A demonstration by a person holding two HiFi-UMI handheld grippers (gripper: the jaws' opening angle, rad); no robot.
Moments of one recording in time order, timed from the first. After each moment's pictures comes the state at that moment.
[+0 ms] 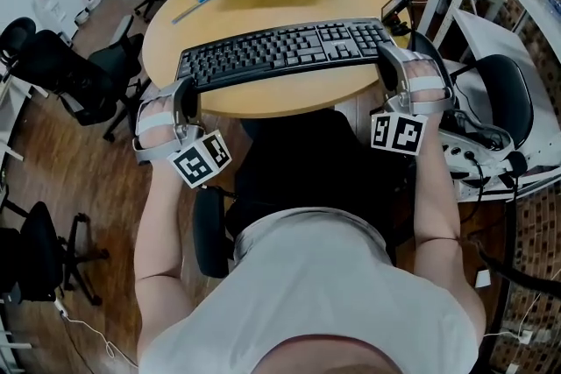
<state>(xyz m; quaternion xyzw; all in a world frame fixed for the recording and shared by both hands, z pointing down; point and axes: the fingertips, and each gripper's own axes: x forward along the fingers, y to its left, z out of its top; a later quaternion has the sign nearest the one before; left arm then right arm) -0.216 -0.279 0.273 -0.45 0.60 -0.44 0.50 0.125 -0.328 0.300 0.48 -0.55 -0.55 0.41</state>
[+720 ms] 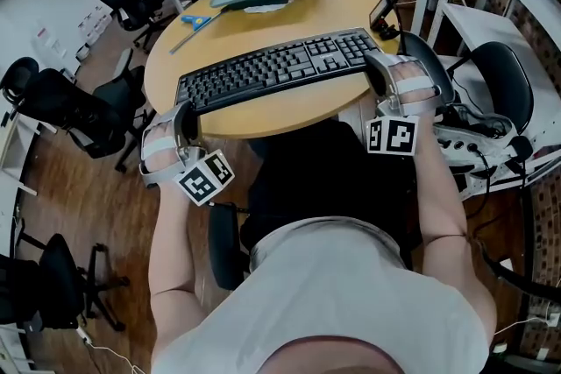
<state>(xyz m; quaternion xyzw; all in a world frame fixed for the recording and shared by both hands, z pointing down) -0.215 -0.279 0.265 -0.43 0.60 -0.43 0.51 0.126 -0.327 0.302 0.49 -0.55 -0.55 0.40</state>
